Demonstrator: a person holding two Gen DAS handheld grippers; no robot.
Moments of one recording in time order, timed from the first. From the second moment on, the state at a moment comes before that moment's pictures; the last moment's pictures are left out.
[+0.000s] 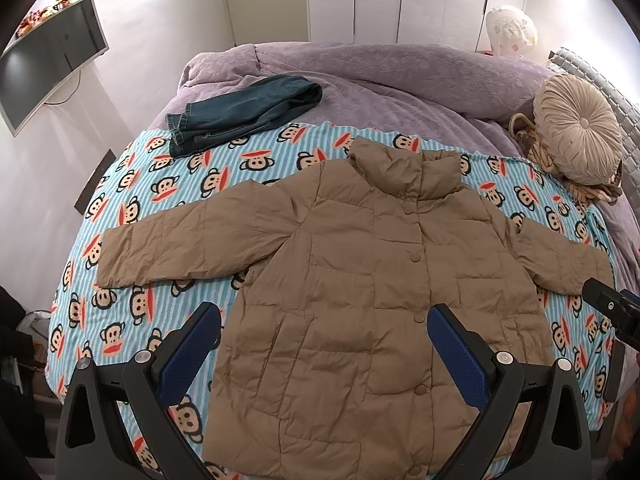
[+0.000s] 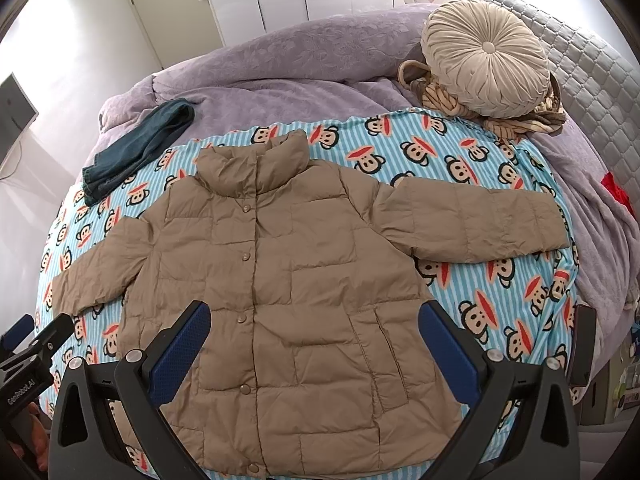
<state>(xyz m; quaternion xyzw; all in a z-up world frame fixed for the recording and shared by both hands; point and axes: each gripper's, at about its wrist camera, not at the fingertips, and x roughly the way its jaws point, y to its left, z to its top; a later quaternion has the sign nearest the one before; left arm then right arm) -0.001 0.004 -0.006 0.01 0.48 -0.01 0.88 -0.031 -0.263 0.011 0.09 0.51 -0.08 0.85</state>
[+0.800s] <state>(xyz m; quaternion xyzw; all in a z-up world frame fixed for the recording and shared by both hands) -0.002 0.006 -0.009 0.00 0.48 -0.02 0.88 -0.030 -0.260 0.011 0.09 0.51 -0.08 0.85</state>
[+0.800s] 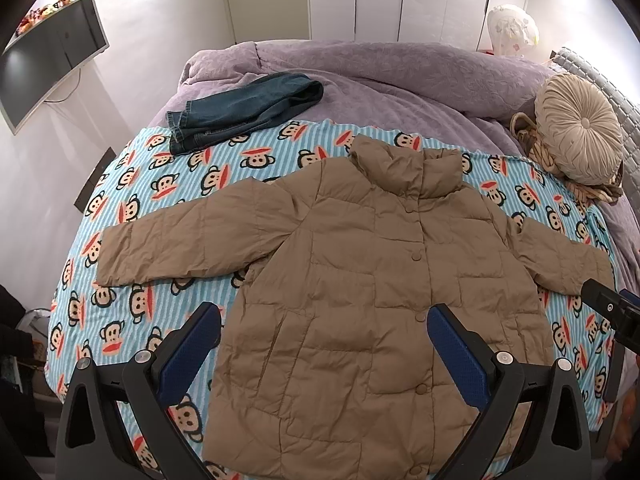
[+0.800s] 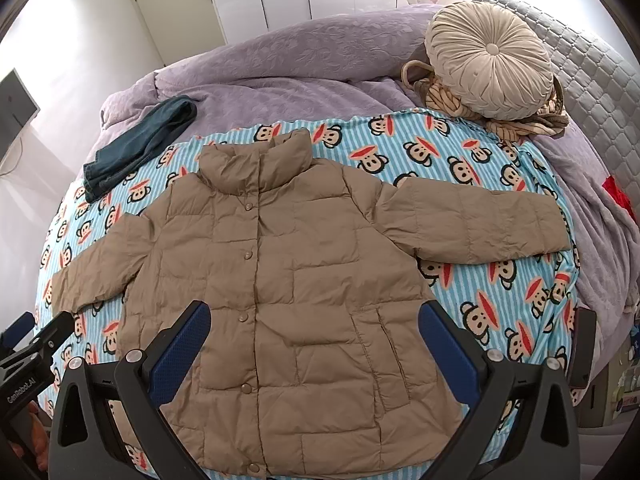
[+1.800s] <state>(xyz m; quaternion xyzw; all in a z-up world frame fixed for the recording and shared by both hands) 0.021 0.064 -0.083 -0.09 0.55 -0.03 0.83 0.000 -0.216 -0.046 0.09 0.59 -0.04 0.80</state>
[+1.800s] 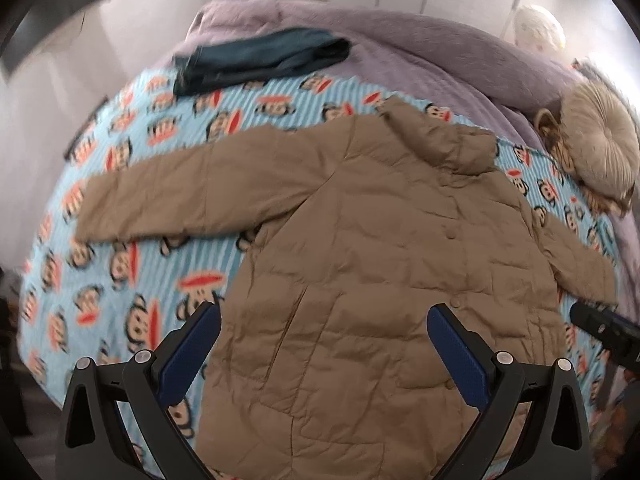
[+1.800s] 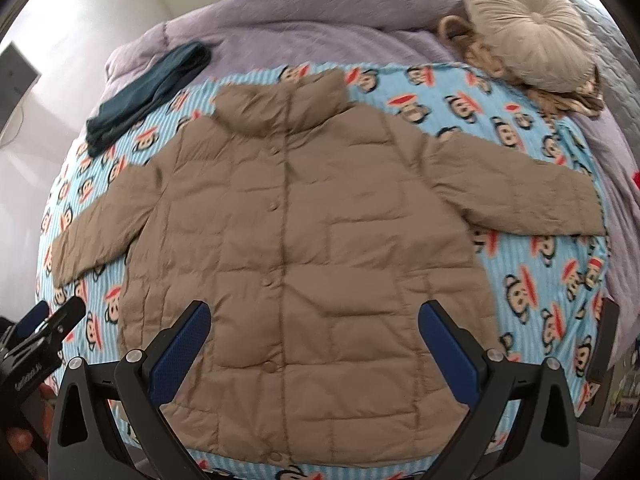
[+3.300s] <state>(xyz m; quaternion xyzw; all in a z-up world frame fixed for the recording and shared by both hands) 0.133 0.324 -0.146 -0.30 0.34 0.02 0.89 0.173 -0.004 -0.202 0.20 0.57 0.15 0.78</state>
